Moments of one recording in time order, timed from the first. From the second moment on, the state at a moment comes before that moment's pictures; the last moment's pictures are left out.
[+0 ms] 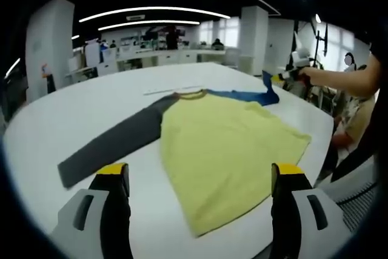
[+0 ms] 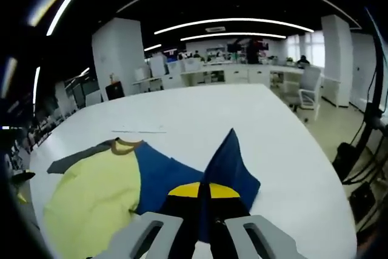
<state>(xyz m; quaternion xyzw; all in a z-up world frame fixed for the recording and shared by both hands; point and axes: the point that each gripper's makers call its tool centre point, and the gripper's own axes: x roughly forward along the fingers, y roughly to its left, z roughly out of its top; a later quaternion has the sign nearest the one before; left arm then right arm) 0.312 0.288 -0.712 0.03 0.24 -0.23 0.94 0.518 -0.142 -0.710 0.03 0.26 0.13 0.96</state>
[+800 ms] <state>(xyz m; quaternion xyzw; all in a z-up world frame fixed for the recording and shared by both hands) 0.311 0.288 -0.713 0.03 0.24 -0.24 0.94 0.538 -0.045 -0.691 0.03 0.23 0.22 0.95</state>
